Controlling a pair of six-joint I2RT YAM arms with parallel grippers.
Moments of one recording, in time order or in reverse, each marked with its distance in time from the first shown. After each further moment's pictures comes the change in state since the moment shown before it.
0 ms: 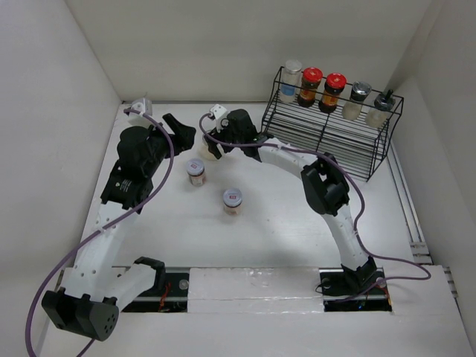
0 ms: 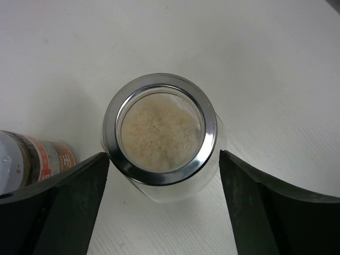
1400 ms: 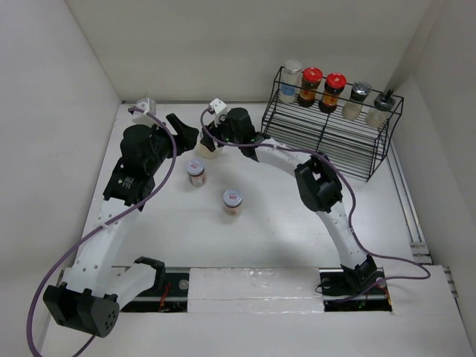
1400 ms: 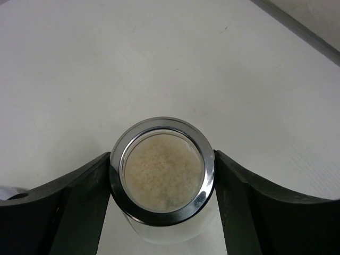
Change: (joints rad) left arm 0.000 0.027 0.000 0.003 0.034 0.000; right arm -0.016 0.117 0.102 0.202 -0.093 0.097
